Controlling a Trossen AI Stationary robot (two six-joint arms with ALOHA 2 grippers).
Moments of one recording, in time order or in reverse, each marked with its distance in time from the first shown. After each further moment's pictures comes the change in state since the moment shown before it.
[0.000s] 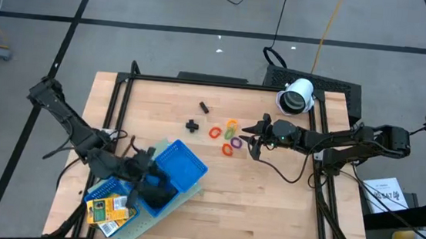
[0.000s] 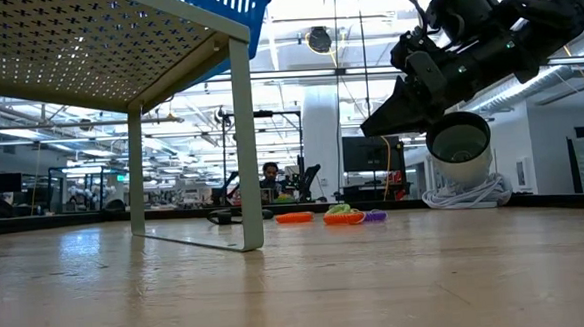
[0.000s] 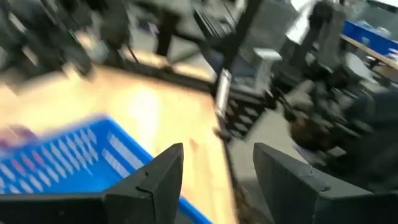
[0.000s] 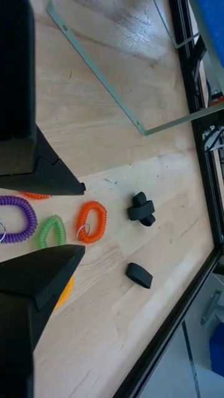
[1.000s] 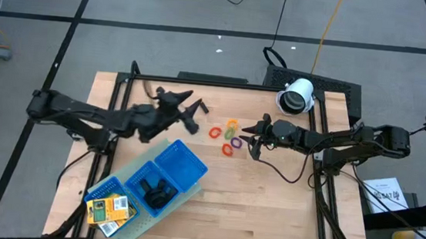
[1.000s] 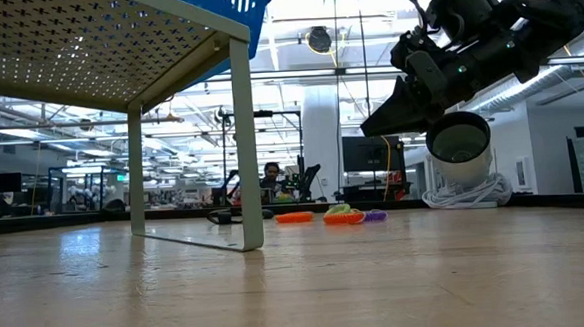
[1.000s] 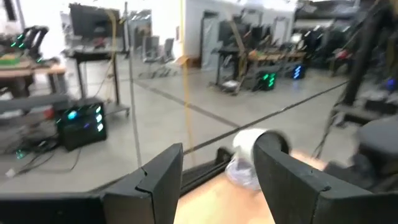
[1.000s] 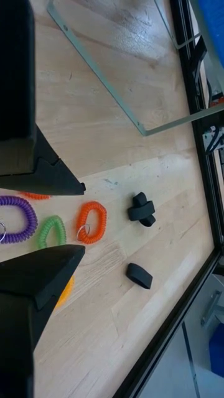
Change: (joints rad) left arm 0.594 0.167 0.000 0.469 -0.422 0.433; right arm 0.000 0.000 0.000 0.000 -0.003 -0.003
